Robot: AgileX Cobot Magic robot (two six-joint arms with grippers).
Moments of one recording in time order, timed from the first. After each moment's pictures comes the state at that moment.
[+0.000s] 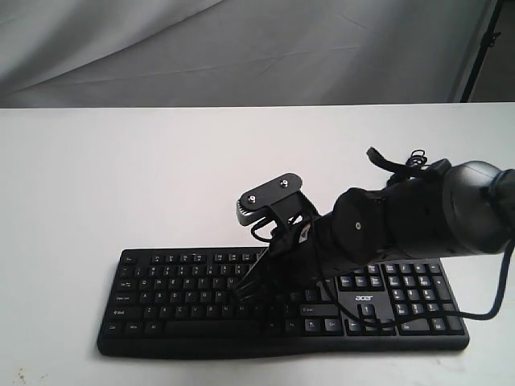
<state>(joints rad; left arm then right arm) 0.01 0.00 0.00 0.02 0.28 -0.12 0.71 1.87 -0.90 0.47 0.16 -0.37</state>
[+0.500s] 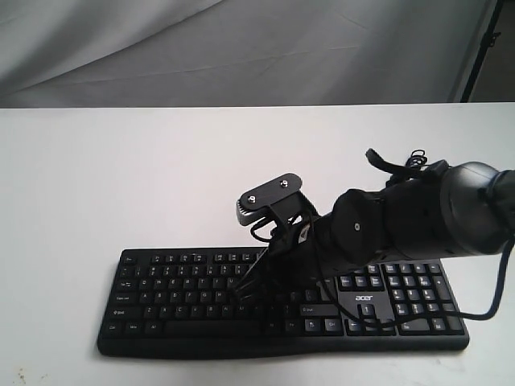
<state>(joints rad) 0.01 0.00 0.00 0.02 0.28 -0.12 0.71 1.87 -0.90 0.48 0.15 -0.37</state>
